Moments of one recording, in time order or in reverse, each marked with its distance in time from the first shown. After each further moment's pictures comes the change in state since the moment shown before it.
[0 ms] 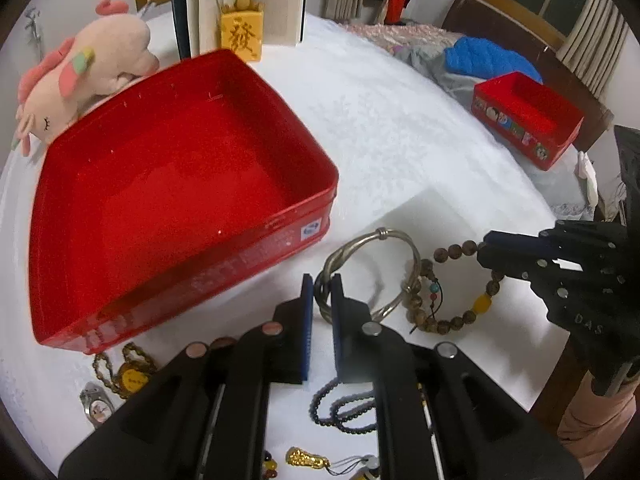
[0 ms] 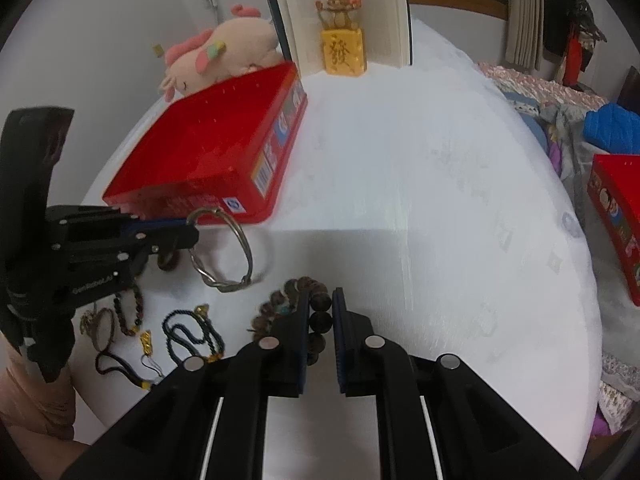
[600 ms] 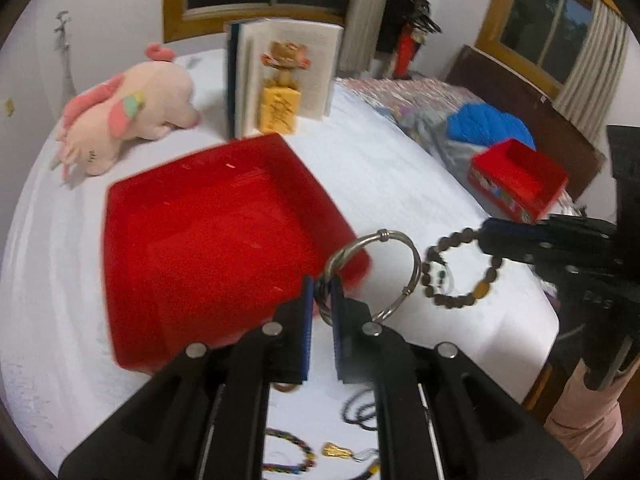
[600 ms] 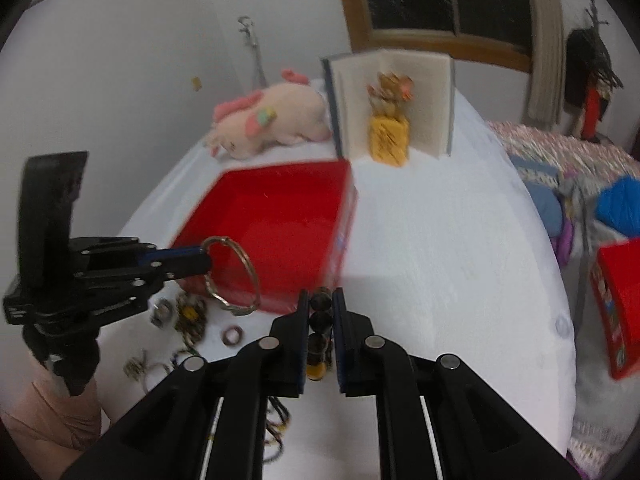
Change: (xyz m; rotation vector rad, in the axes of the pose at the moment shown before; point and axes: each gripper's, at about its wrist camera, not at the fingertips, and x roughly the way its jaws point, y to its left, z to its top) left arm -0.085 0.052 0.026 -0.076 -0.180 0.006; right arm -0.057 0.051 0.073 -0.097 -0.162 0.073
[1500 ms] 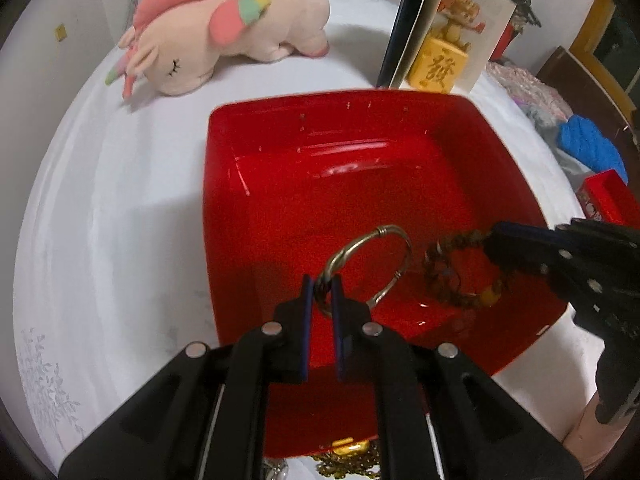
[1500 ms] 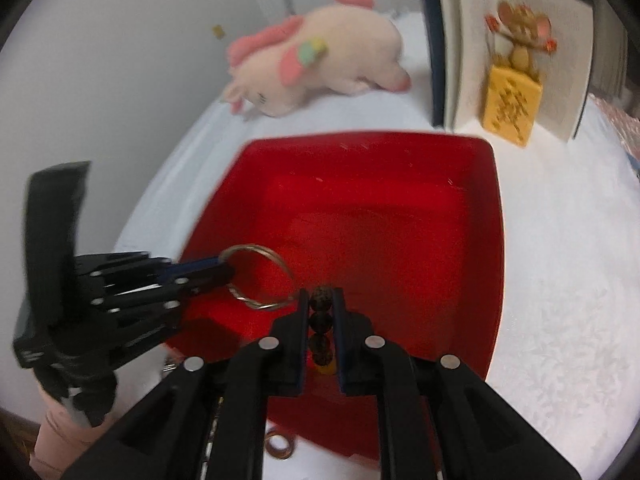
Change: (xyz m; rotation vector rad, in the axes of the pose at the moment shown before) left arm 0.080 0.139 0.013 -0.195 0.208 0.182; right arm 0.187 0.046 0.067 0.009 0.246 0.140
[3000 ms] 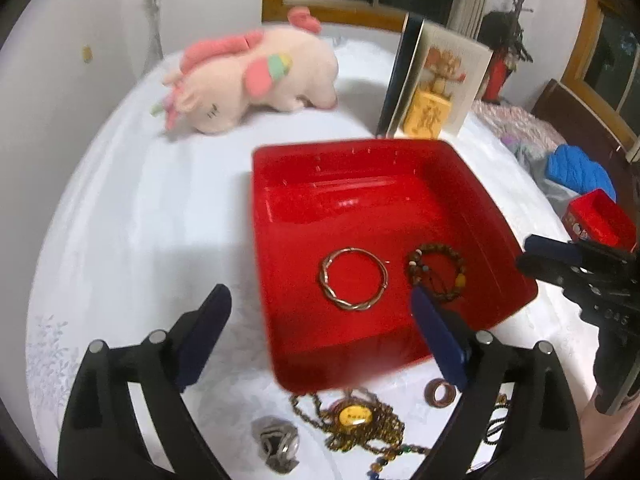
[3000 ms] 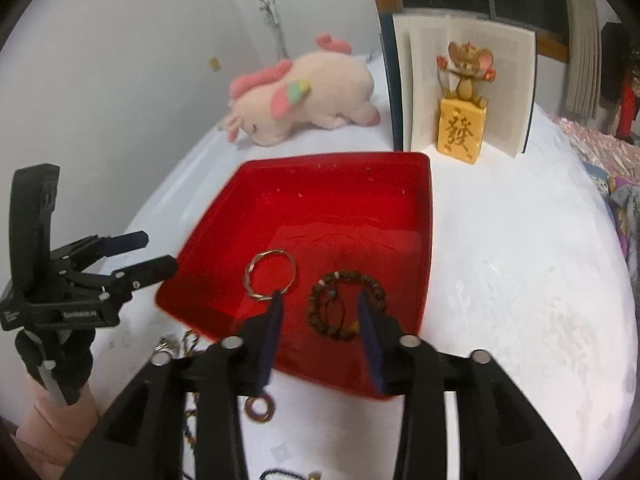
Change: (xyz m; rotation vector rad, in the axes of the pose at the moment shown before) left arm -0.074 0.011 -0.042 -0.011 -0.226 0.030; right arm -0.069 0.006 -0.060 -0.027 -0.189 -0.058
